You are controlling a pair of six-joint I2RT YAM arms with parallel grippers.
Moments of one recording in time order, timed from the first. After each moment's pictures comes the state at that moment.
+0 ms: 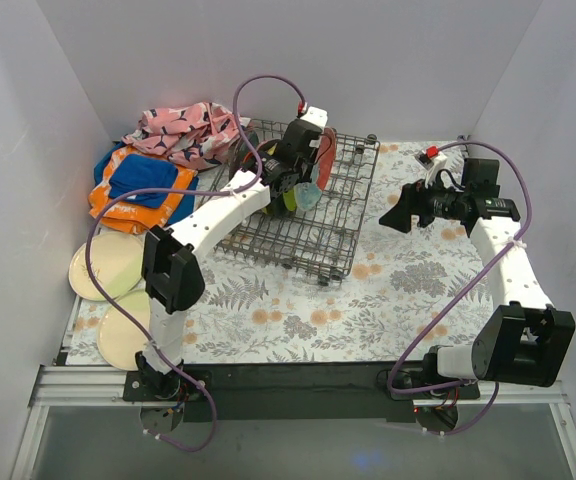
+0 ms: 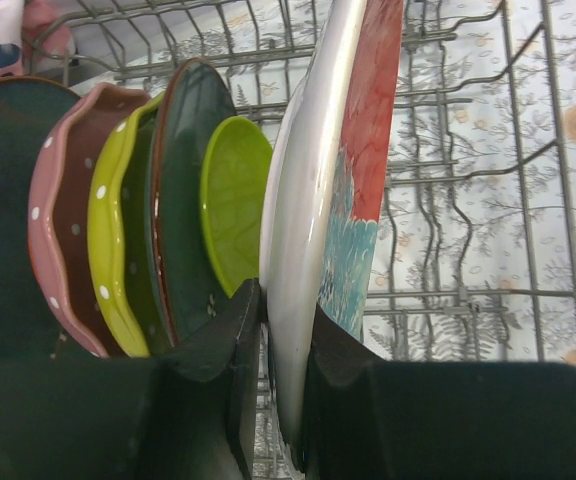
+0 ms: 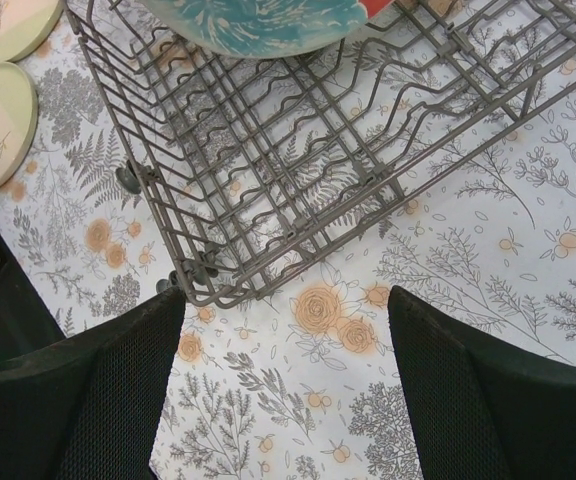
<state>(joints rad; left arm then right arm) -0.71 2.01 2.00 -0.56 -0.39 -0.12 -0.07 1.33 1.14 -0.60 -0.90 -0.24</state>
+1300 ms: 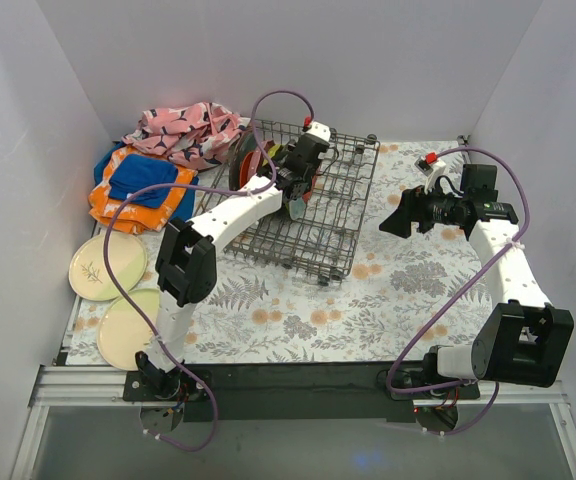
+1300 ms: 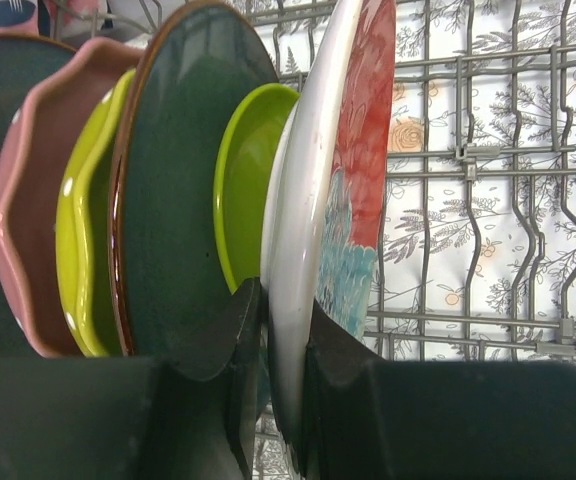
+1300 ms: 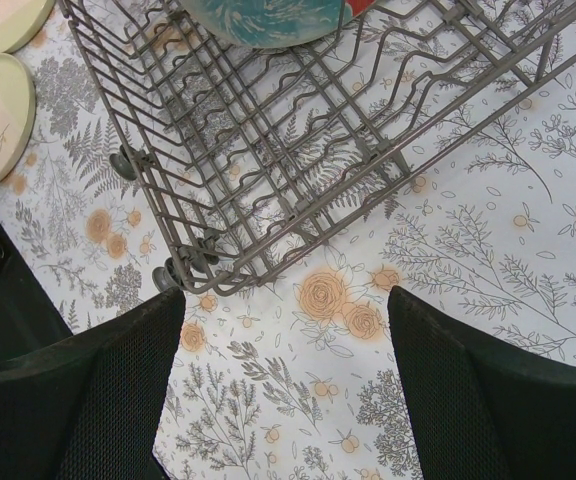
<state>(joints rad) -0.72 2.12 1.96 -0.49 -0.54 -0.06 -0.08 1.33 1.10 -0.60 -0.90 -0.24</state>
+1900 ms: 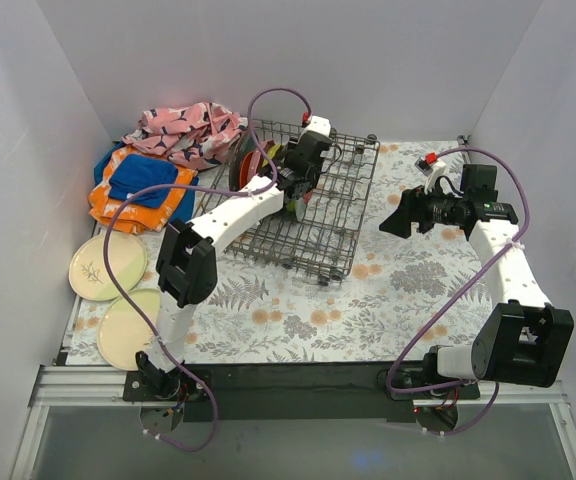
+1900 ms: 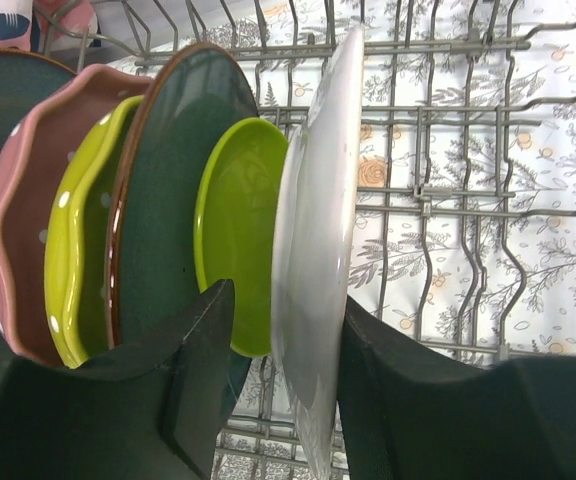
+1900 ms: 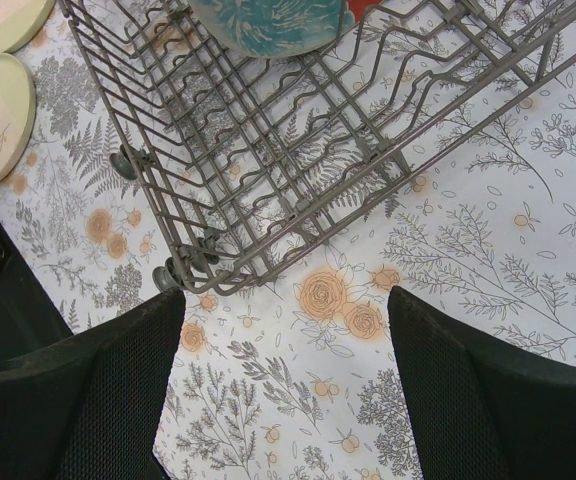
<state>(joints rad) -0.72 2.12 1.97 -0.46 -0.54 -0.15 -0.08 1.33 1.09 -0.60 -0.90 -0.24</state>
